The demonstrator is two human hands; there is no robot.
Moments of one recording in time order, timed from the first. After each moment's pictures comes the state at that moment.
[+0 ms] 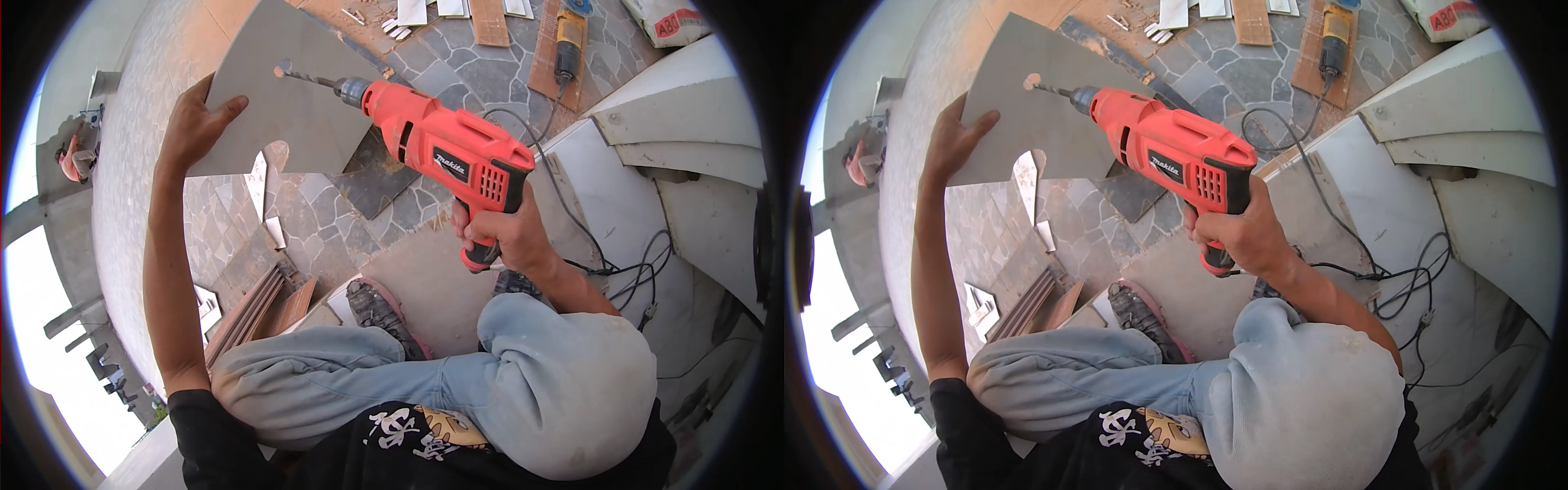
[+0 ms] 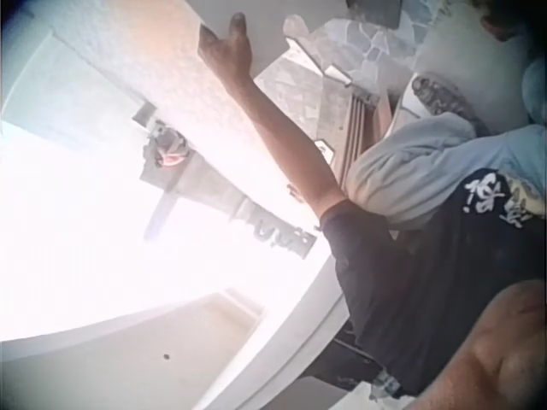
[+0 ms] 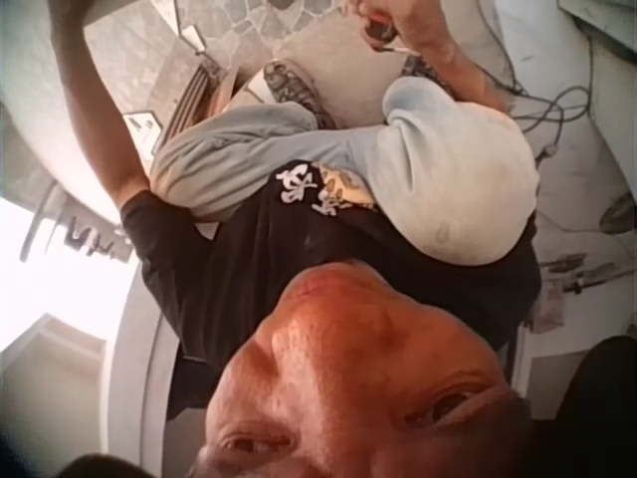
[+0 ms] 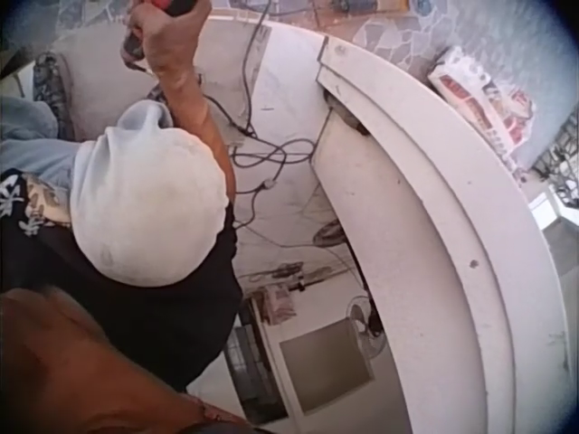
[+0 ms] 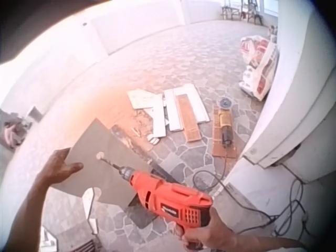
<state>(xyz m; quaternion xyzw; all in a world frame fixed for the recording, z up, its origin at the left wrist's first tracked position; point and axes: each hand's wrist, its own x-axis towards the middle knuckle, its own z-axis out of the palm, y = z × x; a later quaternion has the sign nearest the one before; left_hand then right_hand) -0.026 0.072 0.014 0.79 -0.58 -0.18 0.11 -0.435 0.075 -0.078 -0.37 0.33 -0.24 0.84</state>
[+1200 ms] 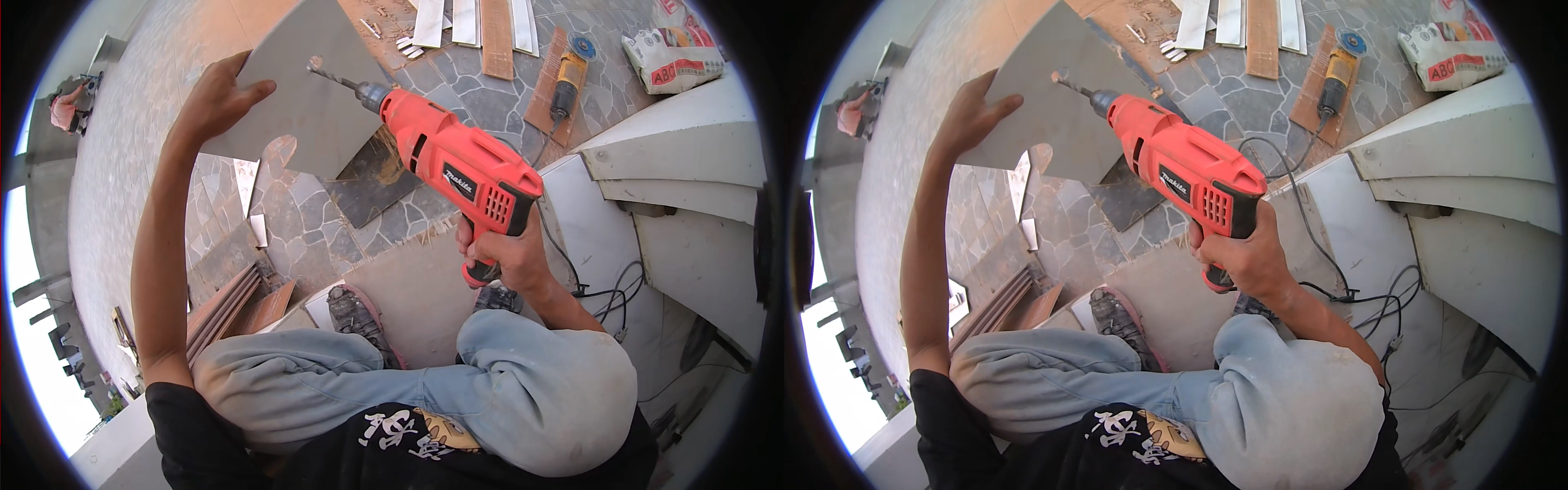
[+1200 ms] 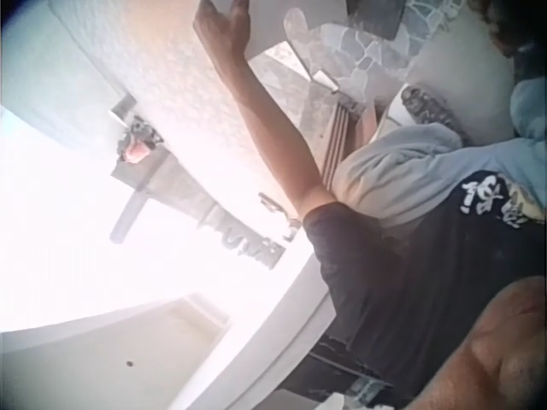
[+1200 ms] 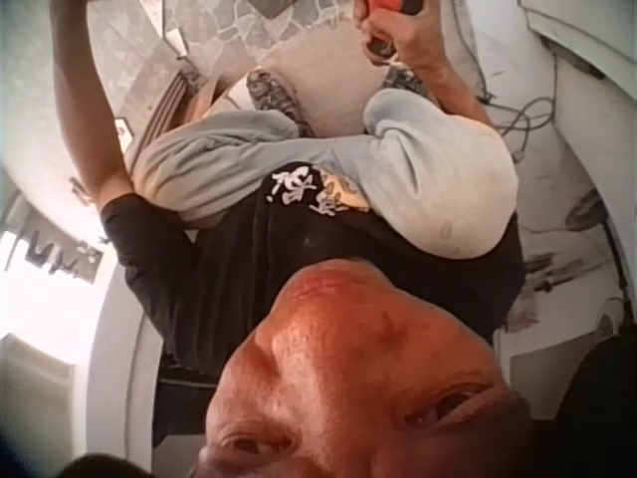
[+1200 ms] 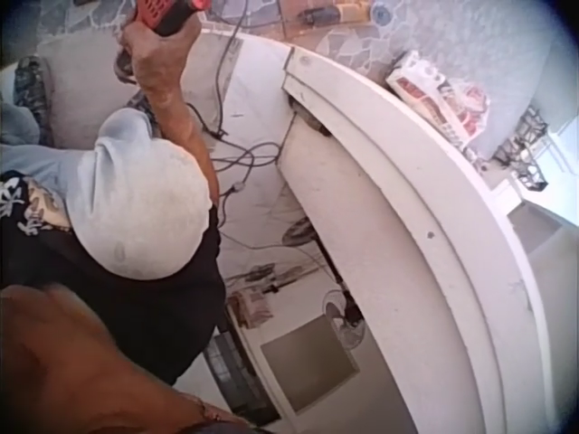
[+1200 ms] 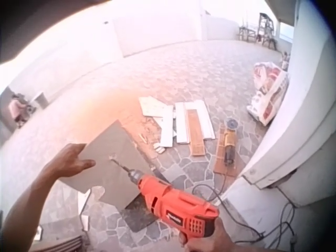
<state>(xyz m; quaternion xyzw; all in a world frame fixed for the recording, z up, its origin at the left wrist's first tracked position) -0.017 0.074 0.006 0.76 -0.62 -0.15 0.12 -0.432 0.084 -0.057 -0.44 0.35 -0.24 0.79</state>
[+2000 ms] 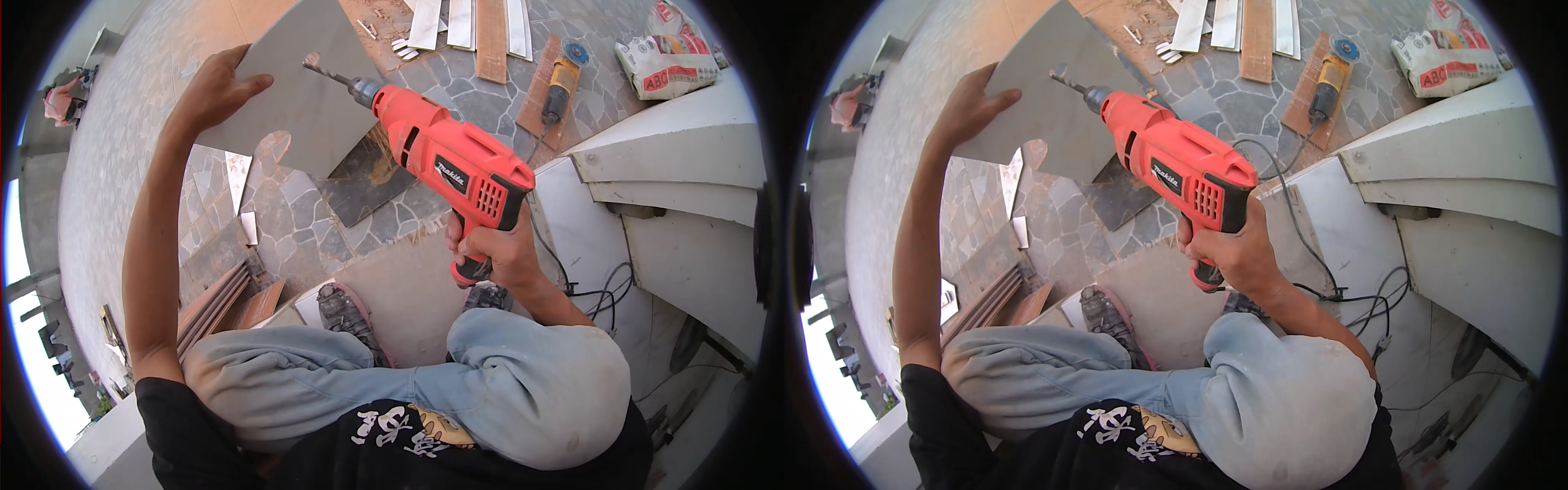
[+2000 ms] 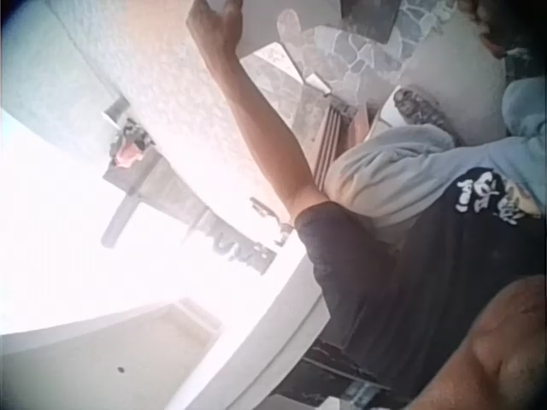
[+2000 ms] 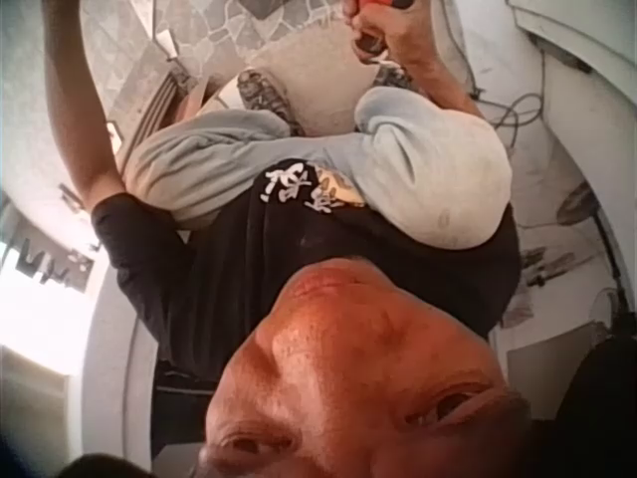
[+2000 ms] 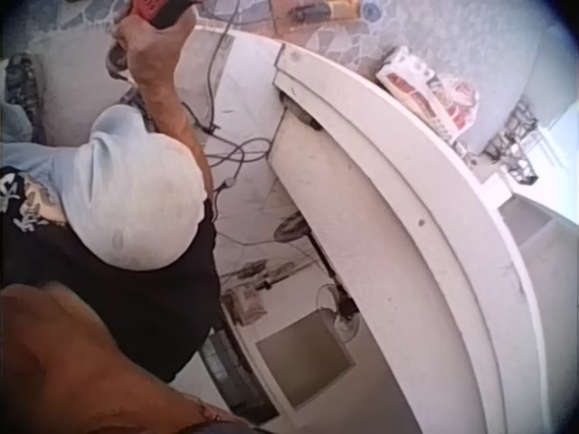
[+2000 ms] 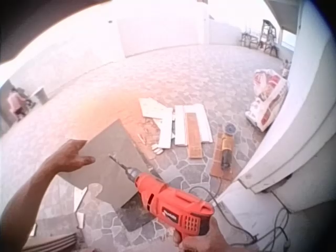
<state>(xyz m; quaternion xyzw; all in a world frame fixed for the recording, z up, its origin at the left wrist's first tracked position) -0.015 0.072 0.006 0.76 -0.62 -0.15 0.12 -0.429 0.082 -0.052 -0.42 0.36 -0.24 0.80</state>
